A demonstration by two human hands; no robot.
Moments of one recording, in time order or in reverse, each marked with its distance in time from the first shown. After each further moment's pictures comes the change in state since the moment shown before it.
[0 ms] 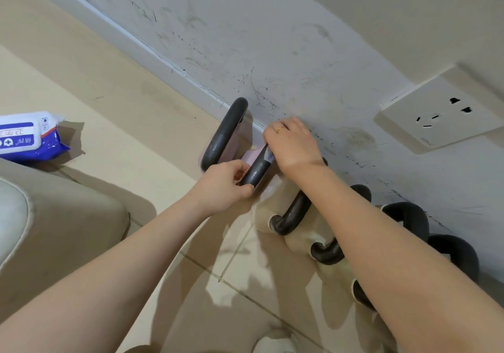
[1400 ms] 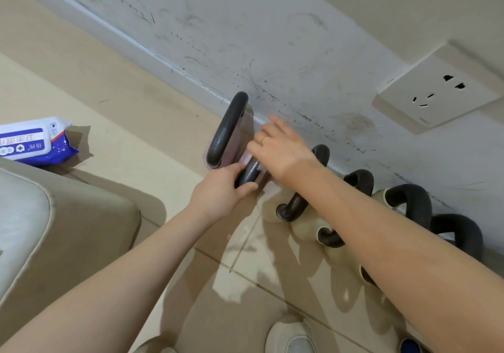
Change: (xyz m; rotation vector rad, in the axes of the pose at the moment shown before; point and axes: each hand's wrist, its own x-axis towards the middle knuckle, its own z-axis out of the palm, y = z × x) left_hand -0.021 -0.013 0.003 0.102 0.038 0.066; right_hand -0.022 -0.025 -0.011 -0.105 -0.073 -0.237
